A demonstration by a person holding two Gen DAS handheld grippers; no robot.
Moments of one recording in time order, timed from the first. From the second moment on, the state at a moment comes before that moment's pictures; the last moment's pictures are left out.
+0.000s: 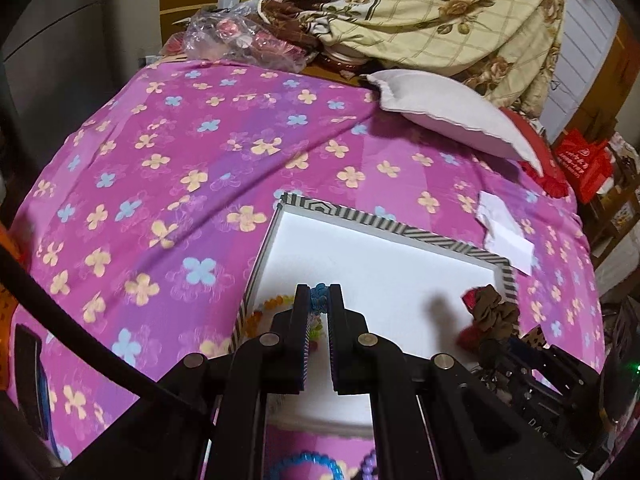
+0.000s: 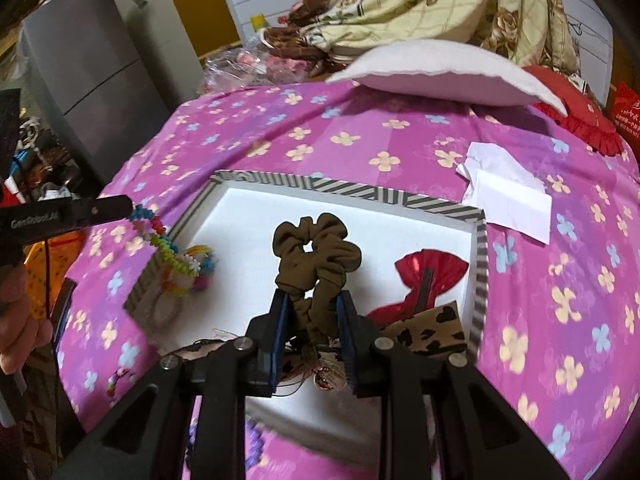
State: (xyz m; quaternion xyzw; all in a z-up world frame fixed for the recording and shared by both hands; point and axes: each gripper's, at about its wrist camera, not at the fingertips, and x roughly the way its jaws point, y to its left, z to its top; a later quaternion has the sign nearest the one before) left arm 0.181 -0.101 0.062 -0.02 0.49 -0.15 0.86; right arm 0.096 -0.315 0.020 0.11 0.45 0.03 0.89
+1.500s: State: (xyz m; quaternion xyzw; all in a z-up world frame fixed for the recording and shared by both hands) left arm 0.233 -0.109 -0.009 0.00 0.52 -0.11 0.85; right arm 0.153 -0.358 -0.013 0.15 0.45 -0.02 0.88
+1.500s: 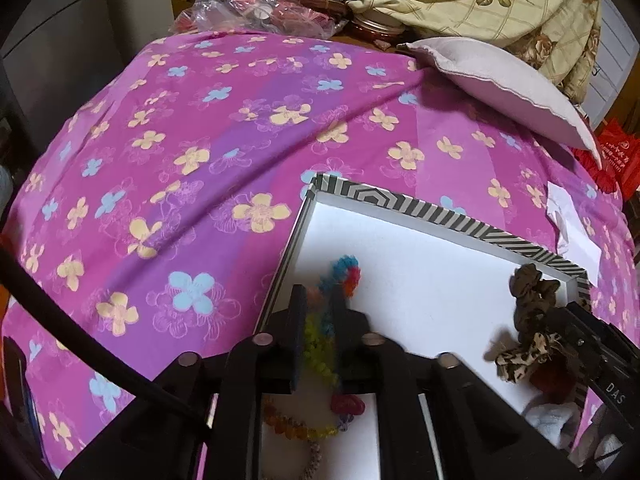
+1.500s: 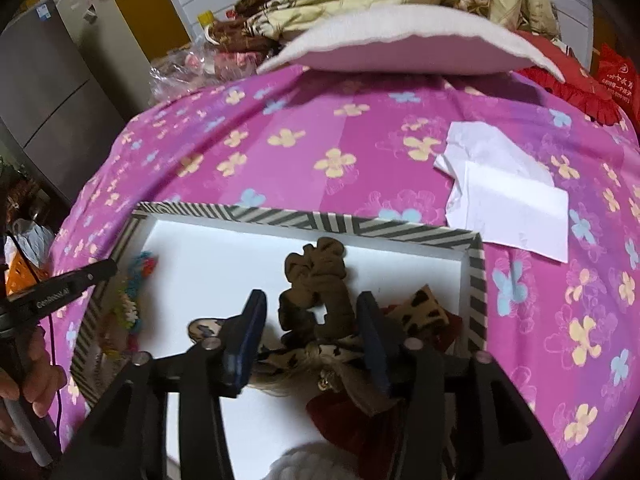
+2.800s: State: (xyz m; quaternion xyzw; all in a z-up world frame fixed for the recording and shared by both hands) left arm 0.033 -0.048 0.036 0.02 0.46 -0.08 0.89; right arm -0.038 -0.278 0.018 0.13 0.43 0.03 0.89
